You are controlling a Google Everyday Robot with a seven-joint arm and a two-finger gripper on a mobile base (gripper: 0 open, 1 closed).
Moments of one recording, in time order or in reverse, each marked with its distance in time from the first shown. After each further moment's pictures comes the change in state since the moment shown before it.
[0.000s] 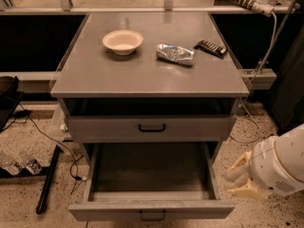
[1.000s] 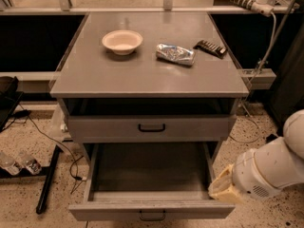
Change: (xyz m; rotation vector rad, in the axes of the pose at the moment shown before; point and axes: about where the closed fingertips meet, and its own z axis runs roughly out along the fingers) arm 0.006 0.003 0.062 -0.101 -0.077 0.094
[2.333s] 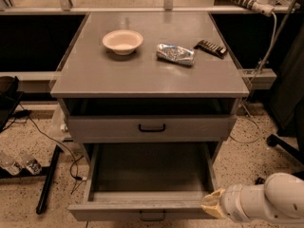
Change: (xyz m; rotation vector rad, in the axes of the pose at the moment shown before) arm 0.080 -0.051 0.152 0.118 -0.203 0.190
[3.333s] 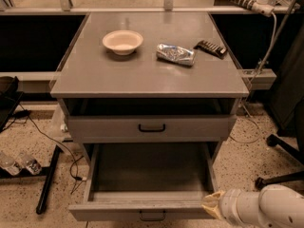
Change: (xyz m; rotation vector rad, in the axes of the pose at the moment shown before) arm 0.016 -0.016 0.012 0.147 0.011 -0.008
